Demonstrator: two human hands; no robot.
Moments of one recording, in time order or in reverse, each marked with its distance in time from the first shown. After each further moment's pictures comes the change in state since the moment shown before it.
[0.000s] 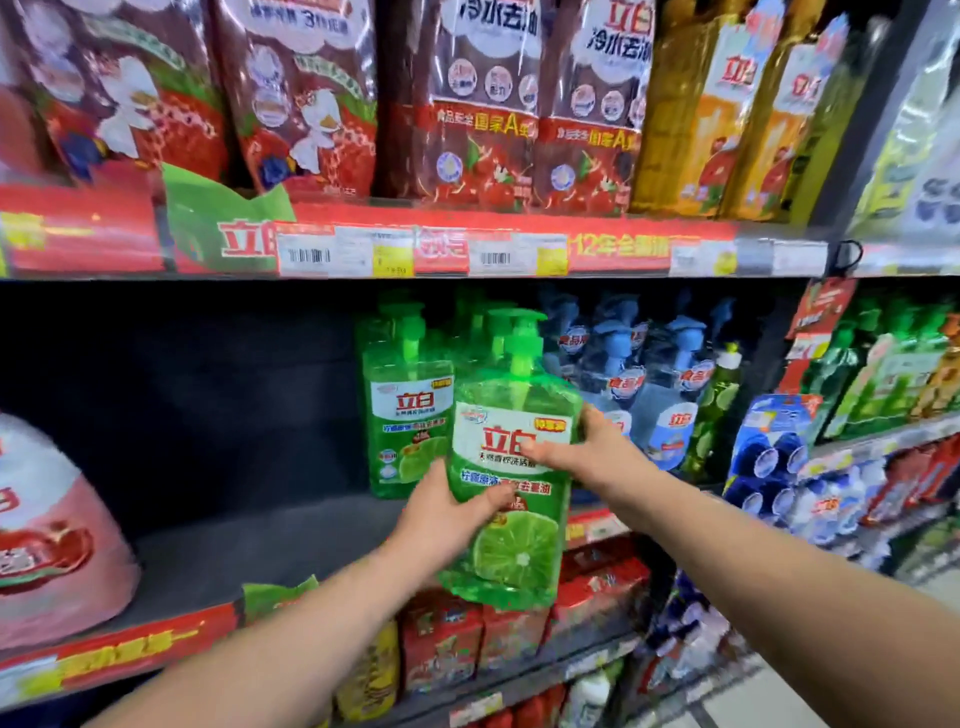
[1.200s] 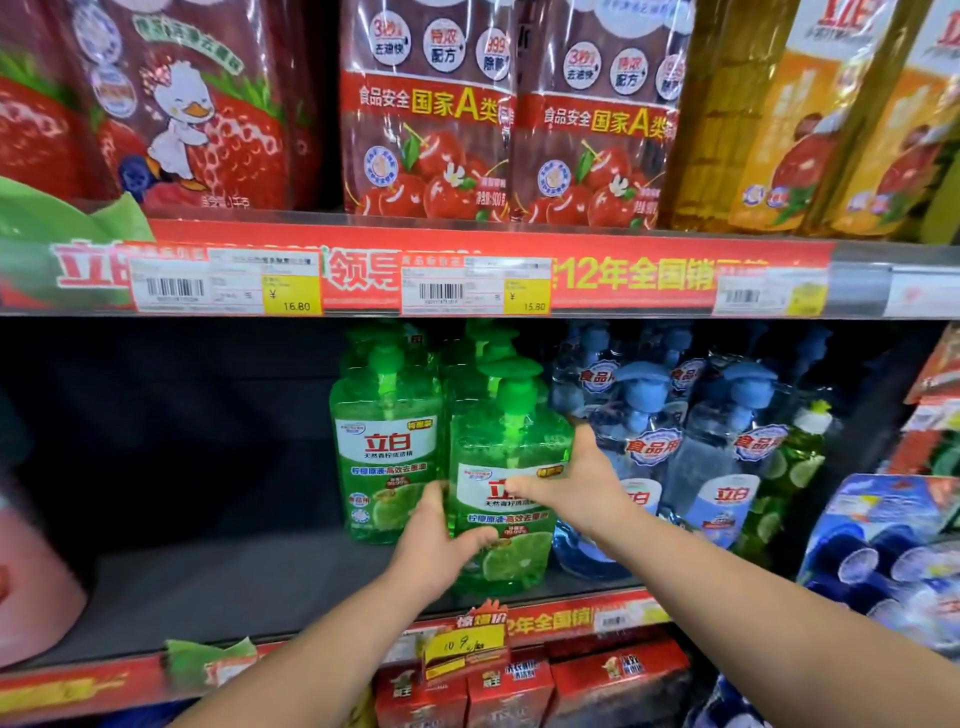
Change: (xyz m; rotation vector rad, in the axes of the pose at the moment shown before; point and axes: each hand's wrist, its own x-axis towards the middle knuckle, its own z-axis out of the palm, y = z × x) left_hand 0.085 -0.022 0.054 0.085 0.122 -0.121; right_hand 0.105 0.026 -0.029 -0.360 -0.012 -0.110
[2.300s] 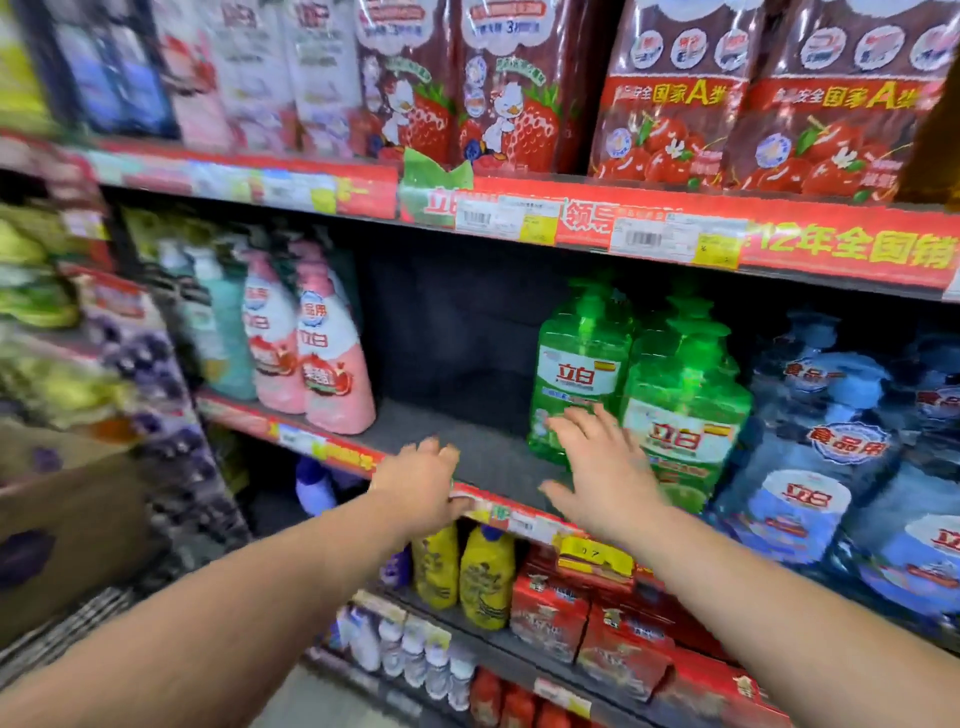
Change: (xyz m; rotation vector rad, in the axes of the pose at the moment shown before) left_hand -0.153 -0.024 -0.114 1.096 0.166 -0.252; right_hand -0.091 -0.048 0.066 -0.774 -0.370 -0.717
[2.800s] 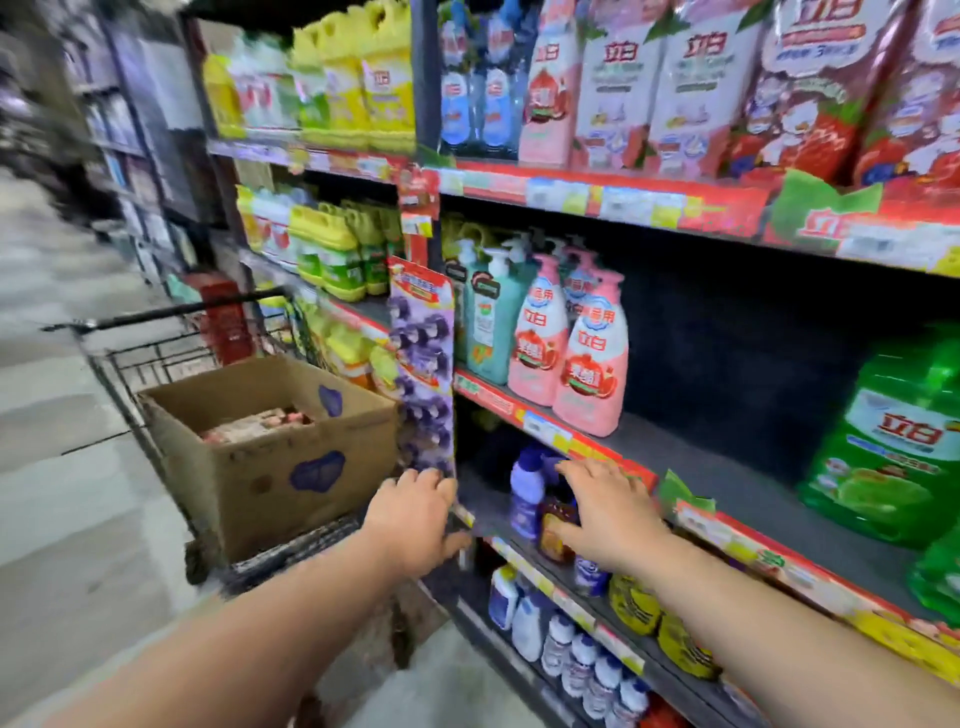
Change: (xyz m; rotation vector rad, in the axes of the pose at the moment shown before) left_hand -0.177 -0.227 0.009 0.104 -0.039 -0.310; right_hand 0.027 -0.245 0.067 0.087 -0.243 -0.292
